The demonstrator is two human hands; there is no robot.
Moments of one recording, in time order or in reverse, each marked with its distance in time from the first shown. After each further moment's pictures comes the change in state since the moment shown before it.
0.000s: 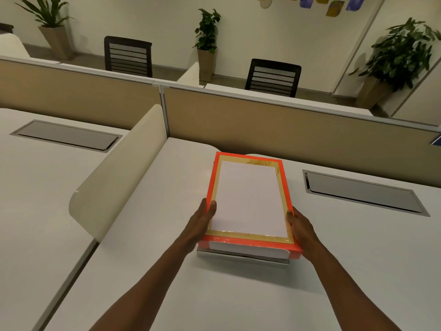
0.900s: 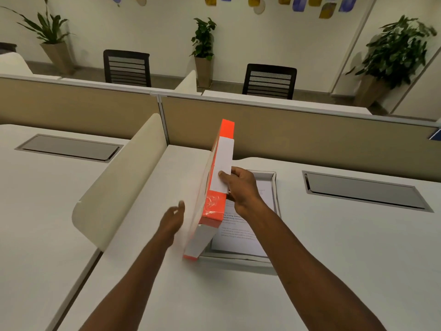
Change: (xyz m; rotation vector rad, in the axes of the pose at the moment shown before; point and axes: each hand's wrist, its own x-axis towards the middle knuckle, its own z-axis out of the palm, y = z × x) left_hand -0.002 0.019 -0.057 0.114 0.335 -0.234; right_hand -0.057 -0.157 0.128 0.387 -0.230 -0.112
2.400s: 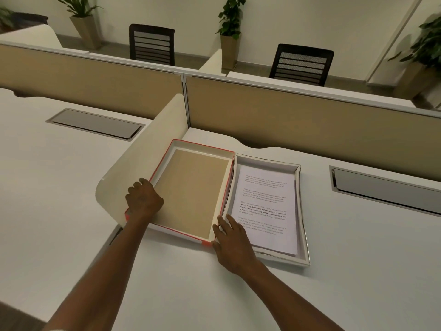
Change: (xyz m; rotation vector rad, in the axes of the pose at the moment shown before) left_hand 0.076 -0.046 -0.098 0.791 0.458 0.068; right_hand -0.019 0.199 -0.001 -1.518 -0.339 -0.526
